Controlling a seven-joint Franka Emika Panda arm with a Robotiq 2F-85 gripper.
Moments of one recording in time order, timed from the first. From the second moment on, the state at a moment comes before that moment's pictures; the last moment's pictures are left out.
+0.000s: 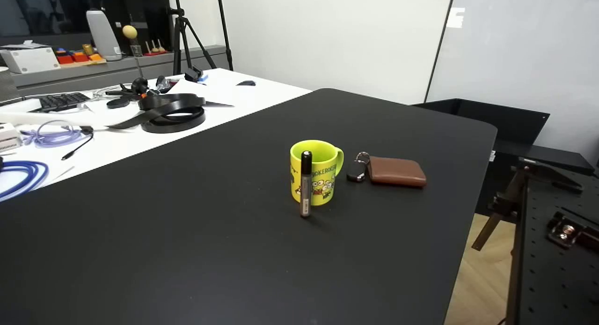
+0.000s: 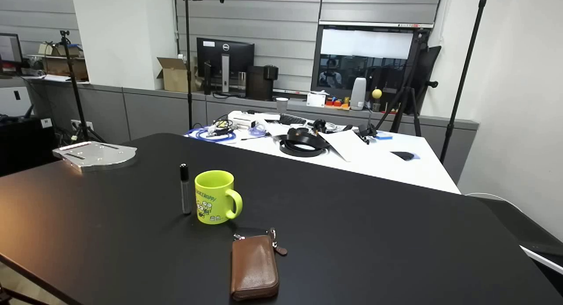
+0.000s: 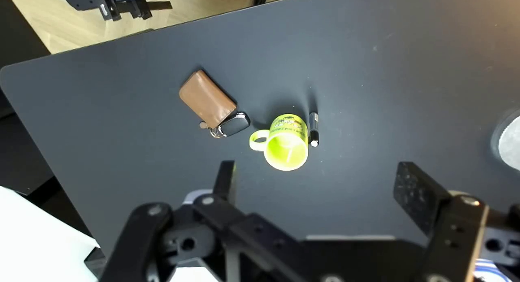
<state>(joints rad) 0.00 -0.90 0.29 -2.49 0.04 1.71 0.41</state>
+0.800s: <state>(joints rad) 0.00 -0.86 0.29 -2.56 -0.03 1.88 0.40</state>
